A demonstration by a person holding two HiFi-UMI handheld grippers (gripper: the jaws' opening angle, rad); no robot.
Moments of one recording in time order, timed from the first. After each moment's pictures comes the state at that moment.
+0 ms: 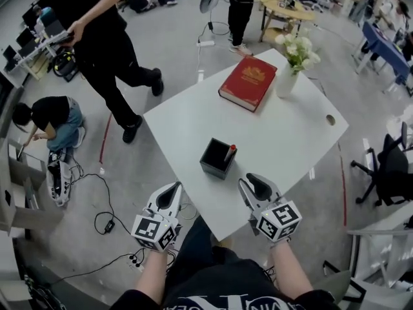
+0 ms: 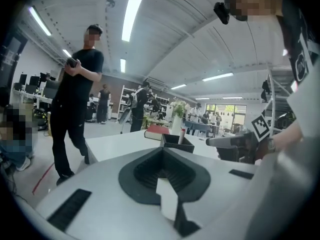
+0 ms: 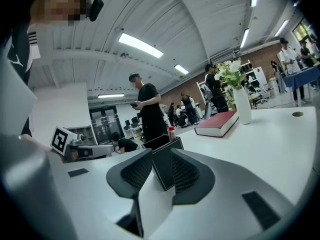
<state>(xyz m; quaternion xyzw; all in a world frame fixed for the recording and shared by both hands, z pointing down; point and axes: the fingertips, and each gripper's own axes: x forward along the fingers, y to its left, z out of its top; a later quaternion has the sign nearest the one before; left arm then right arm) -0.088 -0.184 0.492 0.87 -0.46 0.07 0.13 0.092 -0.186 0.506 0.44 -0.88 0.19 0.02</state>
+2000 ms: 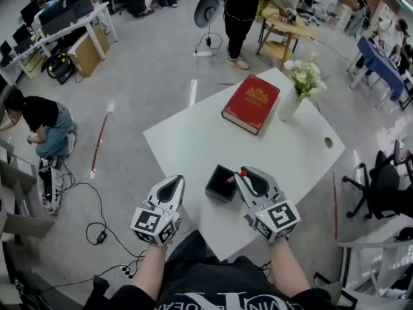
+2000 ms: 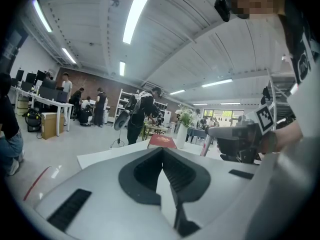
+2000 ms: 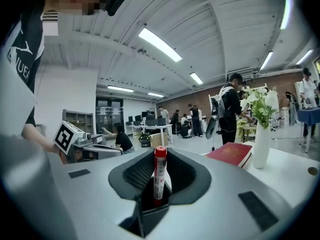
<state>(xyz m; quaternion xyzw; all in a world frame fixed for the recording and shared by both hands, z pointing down) -0.094 -0.278 0.467 0.88 -0.45 0.04 0.12 0.055 -0.274 0.434 0.43 -0.90 0.08 0.06</state>
